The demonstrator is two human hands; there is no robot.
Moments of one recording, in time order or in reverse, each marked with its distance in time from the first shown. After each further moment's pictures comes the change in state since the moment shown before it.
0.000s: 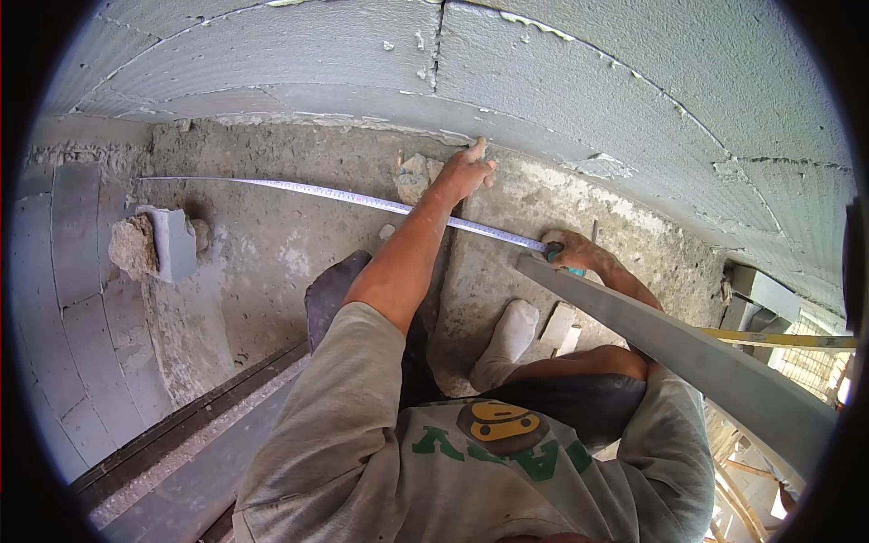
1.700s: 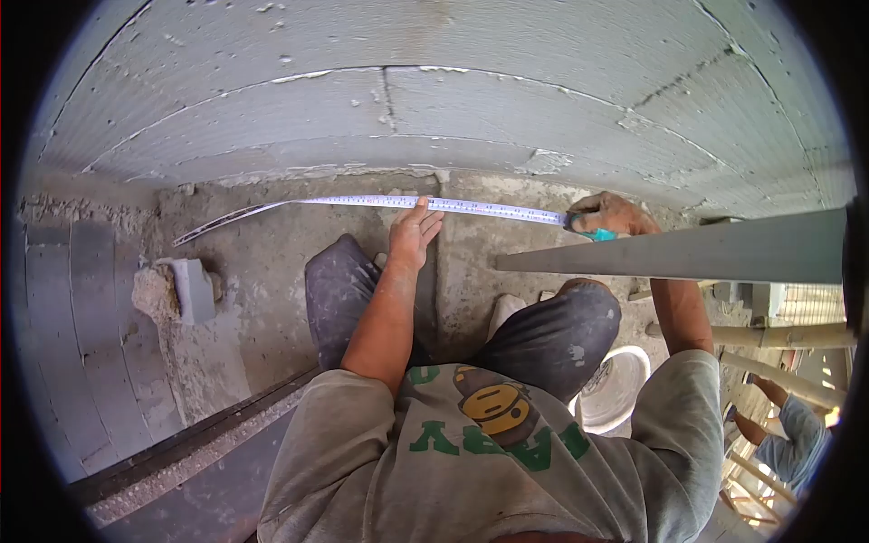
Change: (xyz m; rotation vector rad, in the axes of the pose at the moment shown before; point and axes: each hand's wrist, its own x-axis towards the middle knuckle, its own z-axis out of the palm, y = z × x) left_hand -0.110 0.008 0.008 -0.855 0.242 -0.055; right_hand -0.165 -0.045 -0.088 0.178 0.267 -0.083
